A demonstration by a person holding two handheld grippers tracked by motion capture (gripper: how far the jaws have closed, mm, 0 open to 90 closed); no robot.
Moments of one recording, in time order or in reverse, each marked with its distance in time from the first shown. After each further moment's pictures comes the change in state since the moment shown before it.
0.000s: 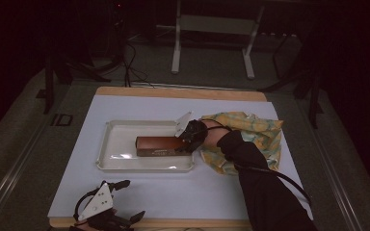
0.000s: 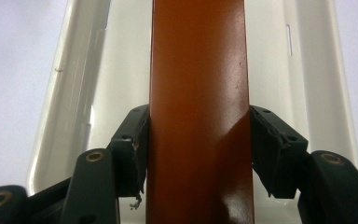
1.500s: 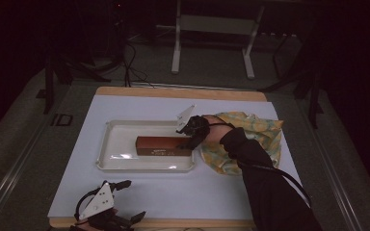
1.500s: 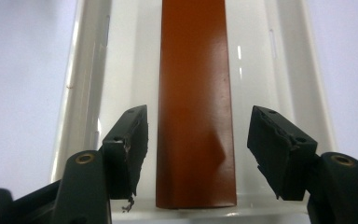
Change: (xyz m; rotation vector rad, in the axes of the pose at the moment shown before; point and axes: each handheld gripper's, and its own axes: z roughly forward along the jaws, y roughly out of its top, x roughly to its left) left arm 0.000 0.000 0.002 0.006 -0.015 -0.004; right arm -0.004 0.006 -0.020 -0.017 -0.004 0.066
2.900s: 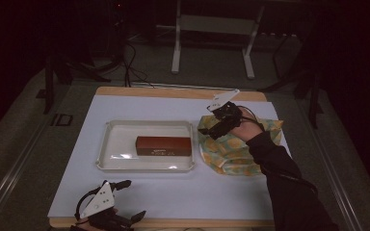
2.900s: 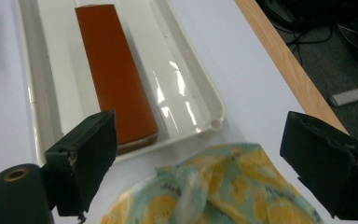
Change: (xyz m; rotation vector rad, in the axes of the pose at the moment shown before) left arm 0.001 0.000 0.001 0.008 0.003 -0.012; right arm 0.001 -0.040 -0.092 -0.131 -0.274 0.275
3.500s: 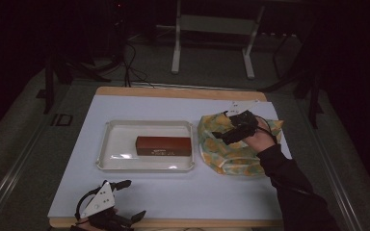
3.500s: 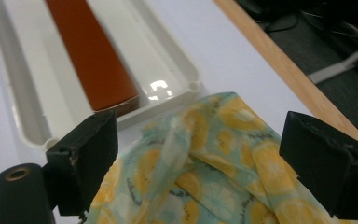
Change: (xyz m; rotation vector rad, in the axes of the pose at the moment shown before) left arm 0.000 0.000 0.000 0.005 0.001 0.001; right arm 0.003 -0.046 -0.022 -0.036 -0.103 0.117
